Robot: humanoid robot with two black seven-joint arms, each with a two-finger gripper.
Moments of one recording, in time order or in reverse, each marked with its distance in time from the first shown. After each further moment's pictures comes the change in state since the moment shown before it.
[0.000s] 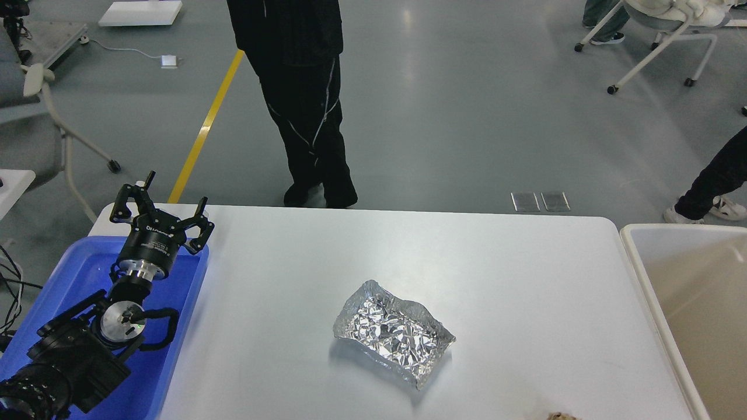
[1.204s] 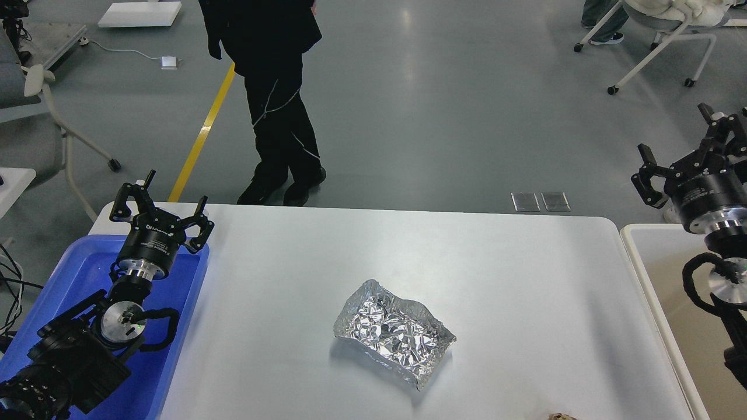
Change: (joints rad) left arm 0.000 0.000 0.000 0.000 0.000 0.001 0.000; right arm -0.459 0.363 0.669 0.512 0.083 0.076 0.078
